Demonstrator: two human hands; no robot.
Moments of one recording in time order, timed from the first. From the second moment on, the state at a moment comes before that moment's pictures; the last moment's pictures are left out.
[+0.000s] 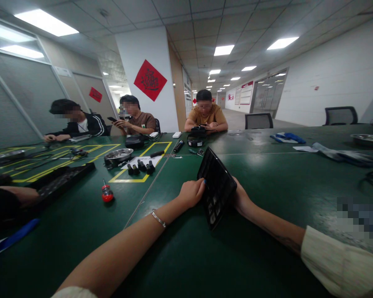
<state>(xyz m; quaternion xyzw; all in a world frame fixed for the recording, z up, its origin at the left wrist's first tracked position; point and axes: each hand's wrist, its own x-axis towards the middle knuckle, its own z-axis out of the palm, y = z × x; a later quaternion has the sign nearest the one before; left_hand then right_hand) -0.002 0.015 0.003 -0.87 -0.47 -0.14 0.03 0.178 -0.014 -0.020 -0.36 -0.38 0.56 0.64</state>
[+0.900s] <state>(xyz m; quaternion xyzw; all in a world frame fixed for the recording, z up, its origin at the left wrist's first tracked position) -0.002 0.013 0.004 -0.87 -0.48 -0.13 0.03 0.178 -0.019 -0.016 -0.37 -0.38 0.57 0.63</state>
